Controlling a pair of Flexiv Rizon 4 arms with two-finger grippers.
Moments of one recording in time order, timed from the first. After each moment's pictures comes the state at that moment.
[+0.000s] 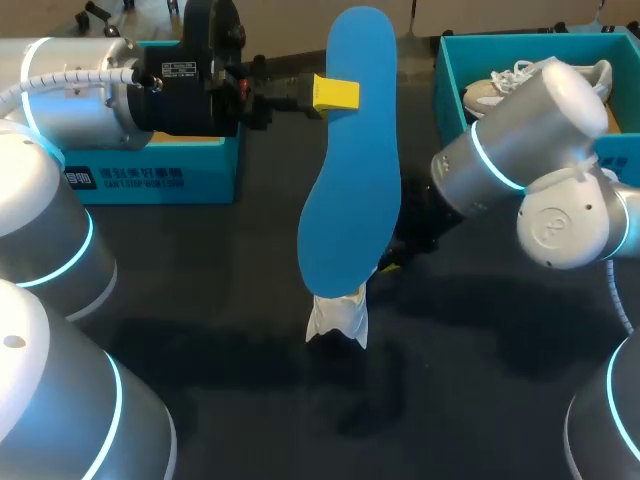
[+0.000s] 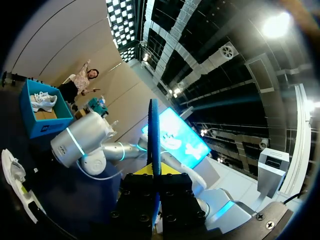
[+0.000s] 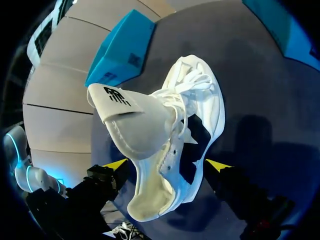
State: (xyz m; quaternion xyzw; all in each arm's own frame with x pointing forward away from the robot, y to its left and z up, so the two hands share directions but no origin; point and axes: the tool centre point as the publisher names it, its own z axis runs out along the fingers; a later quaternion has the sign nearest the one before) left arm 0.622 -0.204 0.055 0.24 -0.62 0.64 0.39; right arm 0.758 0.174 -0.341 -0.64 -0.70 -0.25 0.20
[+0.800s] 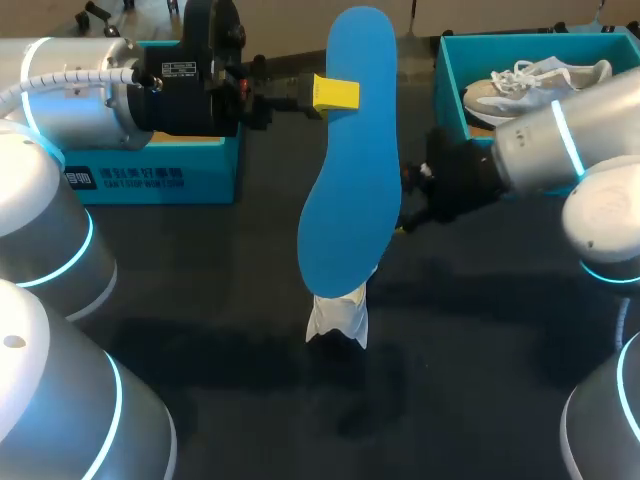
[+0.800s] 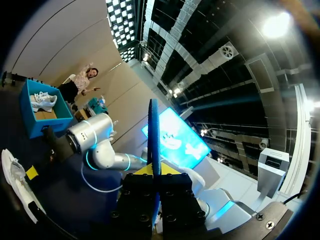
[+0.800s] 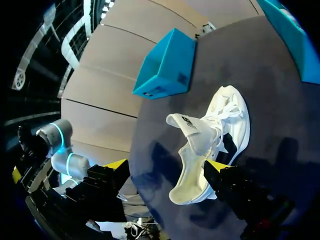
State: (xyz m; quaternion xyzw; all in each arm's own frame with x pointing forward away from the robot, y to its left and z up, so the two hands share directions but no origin) left arm 0.622 -0.204 0.055 0.24 -0.62 0.64 0.39; right arm 0.764 0.160 -0.247 -0.55 -0.67 -0.40 0.29
